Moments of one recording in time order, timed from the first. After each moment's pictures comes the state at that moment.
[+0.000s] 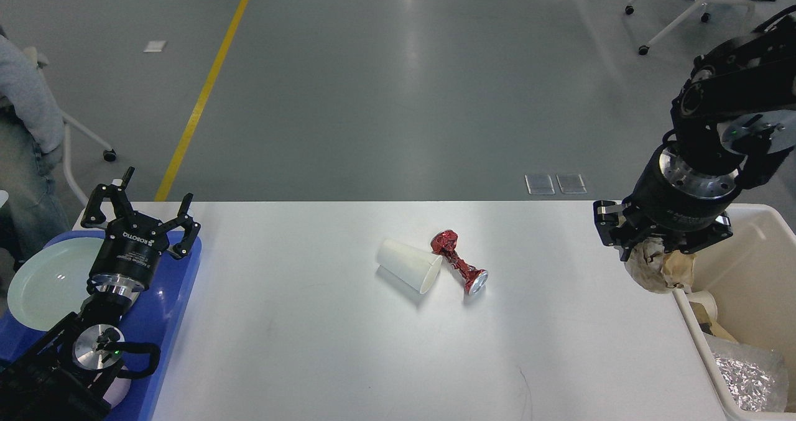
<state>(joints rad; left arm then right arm) -0.39 0.30 -1.11 -0.63 0.14 -0.62 -0.43 2.30 -0.27 -1.40 1.60 0.15 0.59 -0.29</state>
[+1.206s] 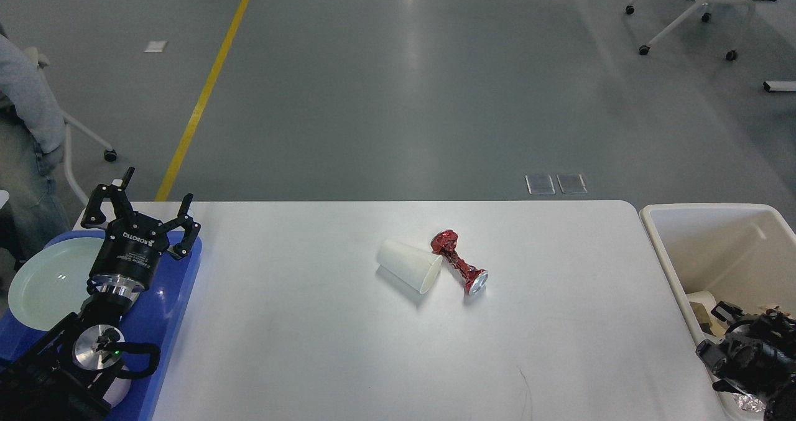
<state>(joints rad) -0.39 0.30 -1.11 -0.63 0.14 -0.62 -0.43 0.60 -0.28 -0.77 0.09 -0.08 -0.21 -0.27</state>
